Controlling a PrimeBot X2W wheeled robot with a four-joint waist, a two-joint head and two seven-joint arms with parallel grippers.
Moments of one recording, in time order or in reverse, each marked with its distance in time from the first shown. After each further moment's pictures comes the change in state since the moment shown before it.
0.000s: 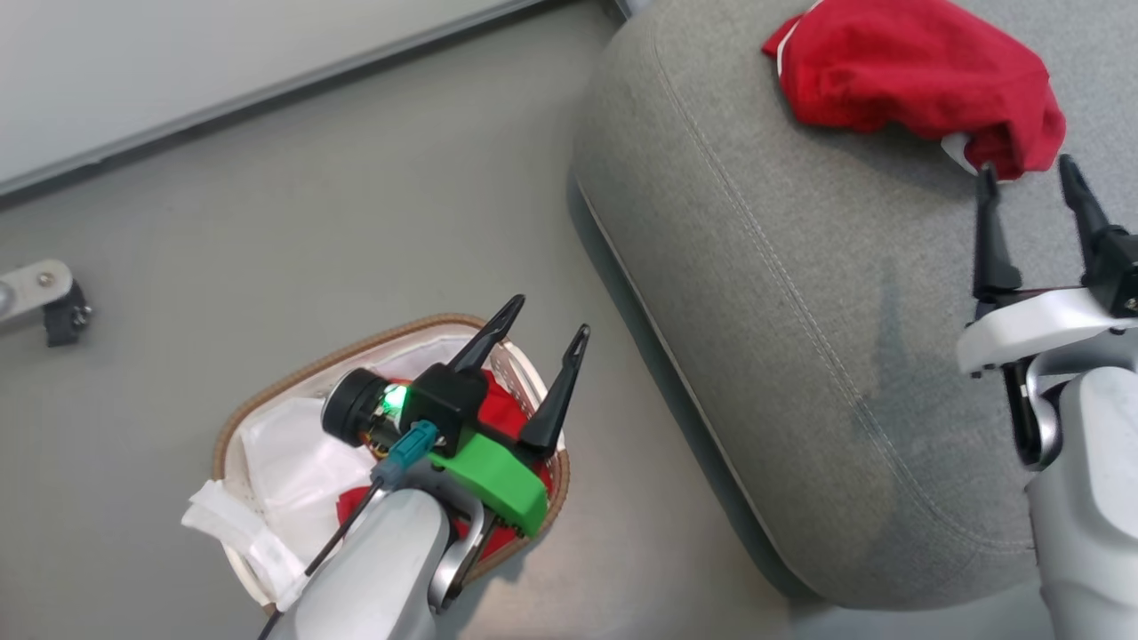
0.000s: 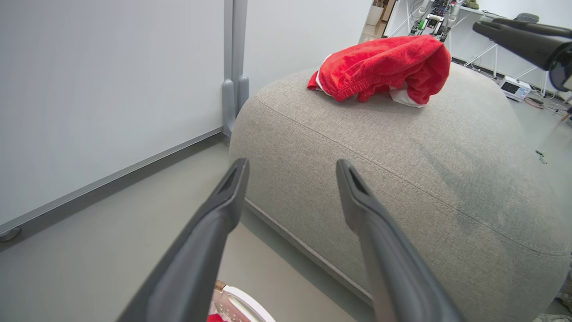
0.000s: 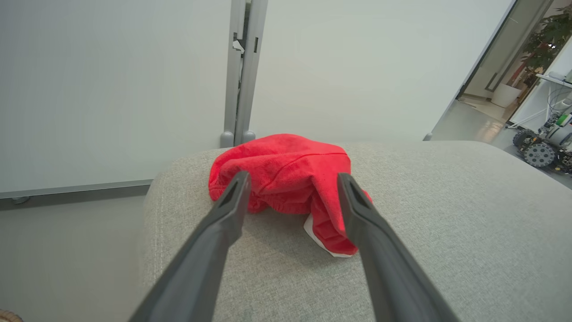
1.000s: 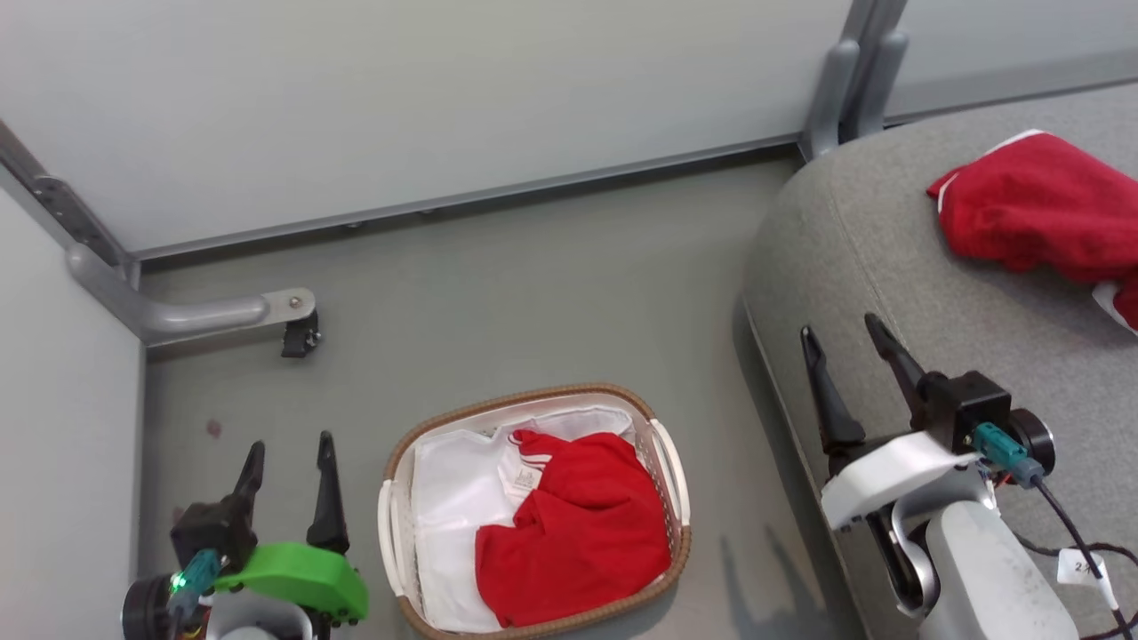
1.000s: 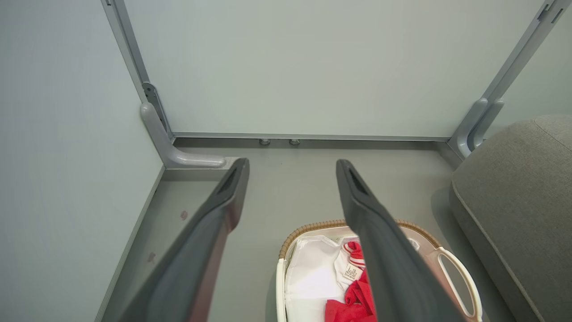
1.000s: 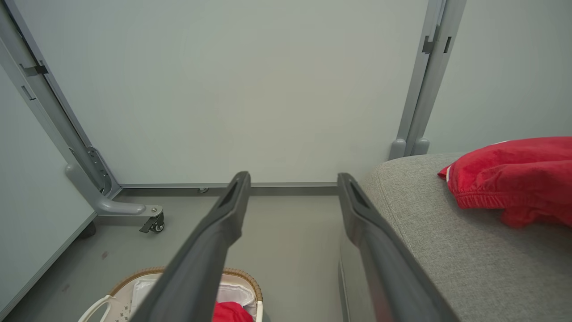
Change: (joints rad) left arm 0.312 -0.040 0.567 0.034 0.094 0.058 0.000; right arm 0.220 0.083 0.253 -0.037 0.130 0.000 0.000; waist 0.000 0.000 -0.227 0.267
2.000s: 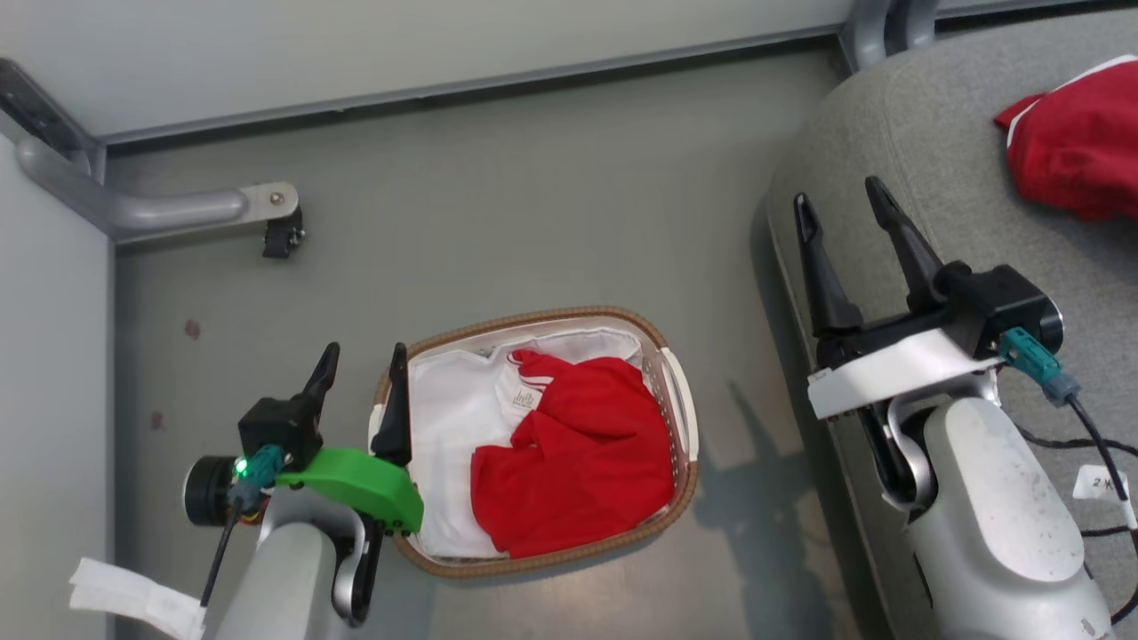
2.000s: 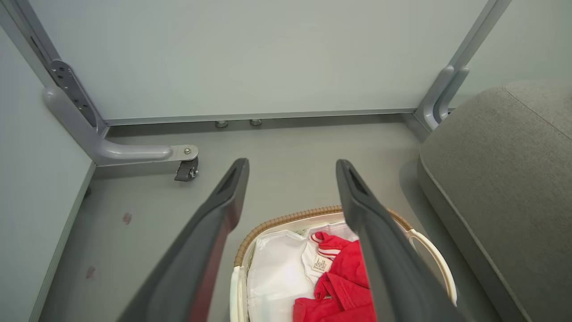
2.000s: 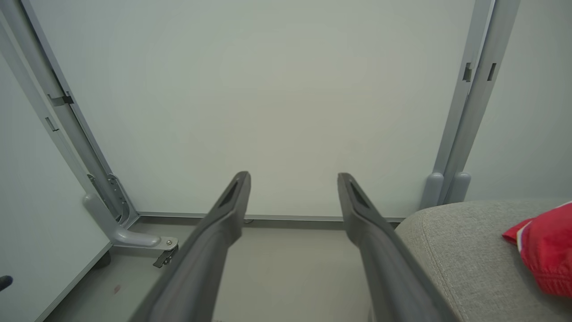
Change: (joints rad) left arm -0.186 -0.011 -0.120 0.096 -0.016 -0.054 0.000; right arm -0.142 0.010 0.020 -0.118 0.033 0.000 0.000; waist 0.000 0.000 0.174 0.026
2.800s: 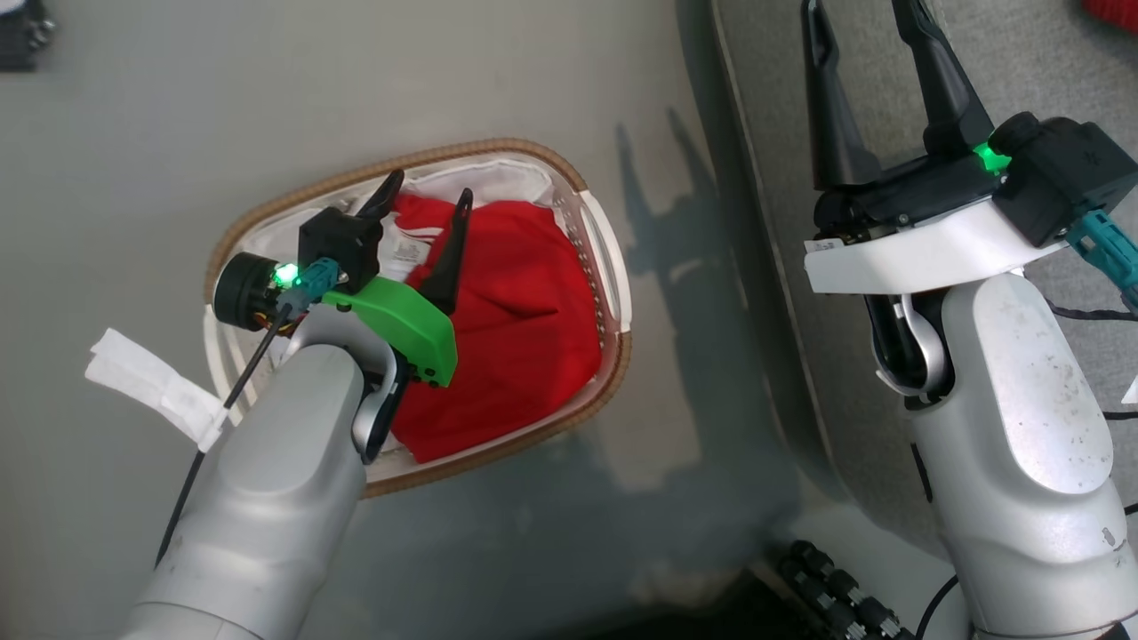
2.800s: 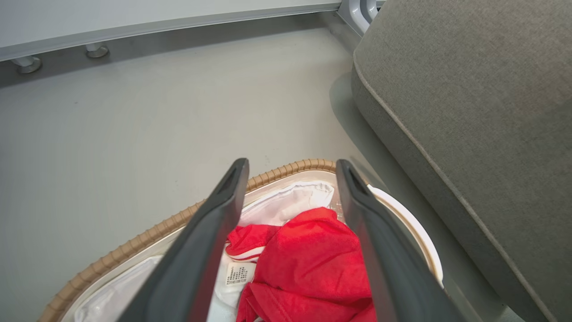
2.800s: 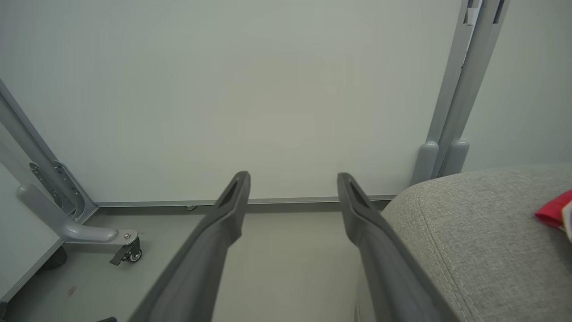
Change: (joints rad) left arm -0.440 0.069 -0.372 0.228 -0.161 -0.004 0.000; right arm -0.215 -0.001 0.043 -0.143 0.067 0.000 0.000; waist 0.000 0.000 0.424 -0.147
